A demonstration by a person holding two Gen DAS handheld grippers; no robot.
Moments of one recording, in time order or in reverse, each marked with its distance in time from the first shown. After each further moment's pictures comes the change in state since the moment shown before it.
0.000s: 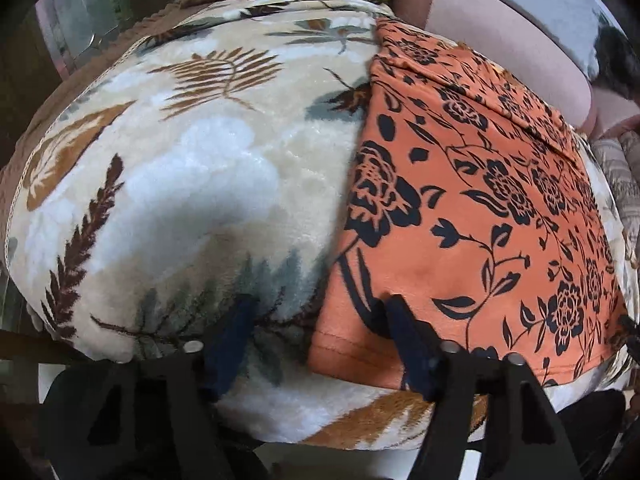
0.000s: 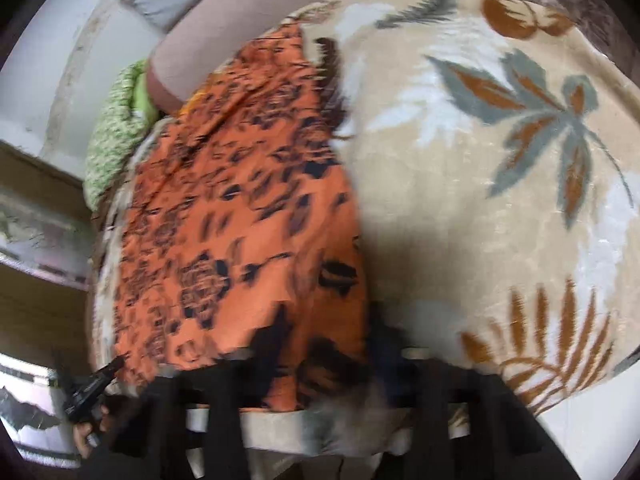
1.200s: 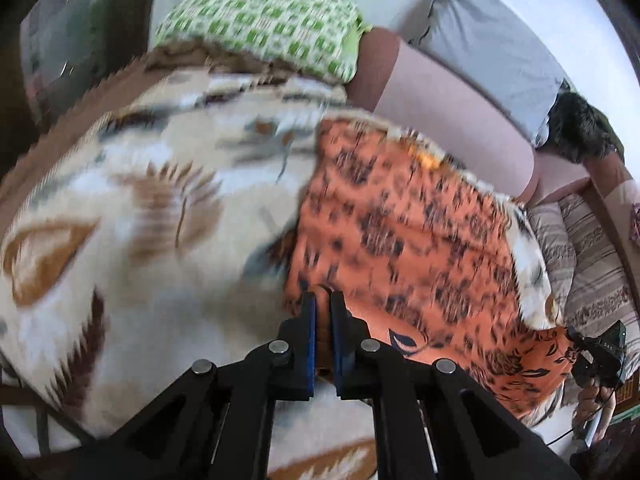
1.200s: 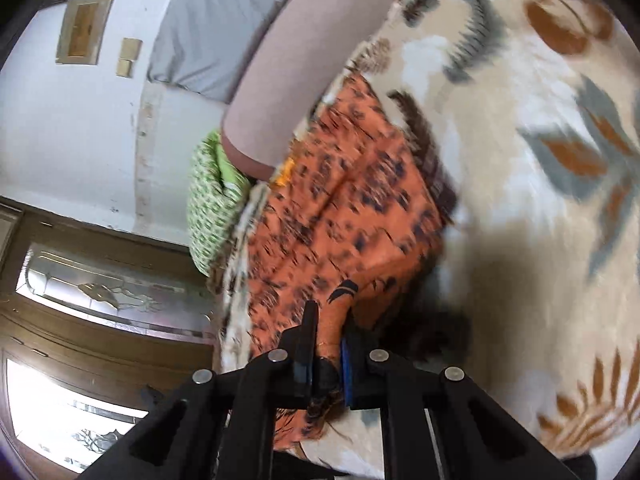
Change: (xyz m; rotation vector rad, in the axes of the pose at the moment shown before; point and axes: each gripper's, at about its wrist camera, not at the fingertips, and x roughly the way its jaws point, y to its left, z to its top) left arm -0.075 -0.020 0.106 -0.015 -0.163 -0.229; right arm -0.035 0.011 0.083 0.217 -0.121 0.451
